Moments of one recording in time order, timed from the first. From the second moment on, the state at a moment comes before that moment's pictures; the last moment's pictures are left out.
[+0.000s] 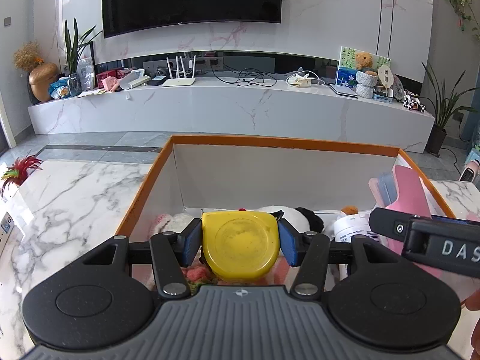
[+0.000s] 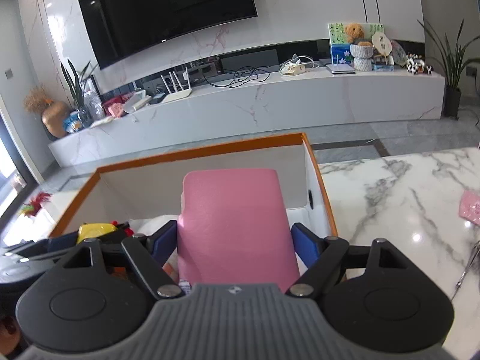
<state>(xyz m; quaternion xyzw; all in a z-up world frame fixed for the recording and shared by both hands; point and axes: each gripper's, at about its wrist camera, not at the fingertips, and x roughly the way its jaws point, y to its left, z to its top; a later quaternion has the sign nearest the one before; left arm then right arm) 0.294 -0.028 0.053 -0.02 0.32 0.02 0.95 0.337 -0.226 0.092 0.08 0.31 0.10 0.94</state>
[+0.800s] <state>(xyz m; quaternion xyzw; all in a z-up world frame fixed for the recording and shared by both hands) 0.297 -0.023 0.048 -0.02 0.33 0.04 0.94 0.333 -0.194 0.081 -0.06 0.35 0.09 0.93</state>
